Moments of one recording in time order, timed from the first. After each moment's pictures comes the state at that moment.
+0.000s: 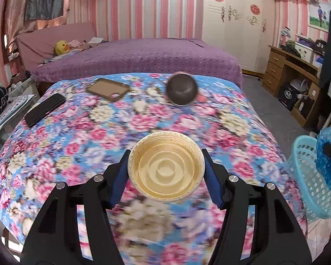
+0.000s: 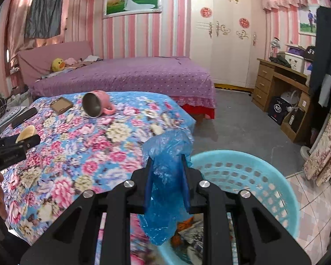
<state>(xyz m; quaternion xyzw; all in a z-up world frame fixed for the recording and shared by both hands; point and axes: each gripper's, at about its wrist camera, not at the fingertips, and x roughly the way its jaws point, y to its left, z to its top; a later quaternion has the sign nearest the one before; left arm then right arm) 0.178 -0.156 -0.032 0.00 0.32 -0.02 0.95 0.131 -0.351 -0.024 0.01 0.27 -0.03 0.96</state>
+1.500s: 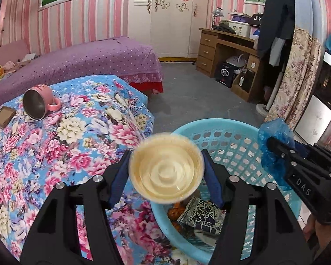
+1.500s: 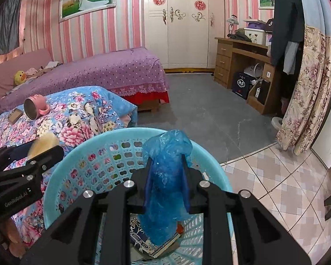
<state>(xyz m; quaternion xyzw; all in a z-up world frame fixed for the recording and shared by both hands) 0.171 -0.384 -0.051 0.05 0.32 -0.22 0.92 0.117 -0.481 -0.059 0.06 0.30 -0.14 0.94</state>
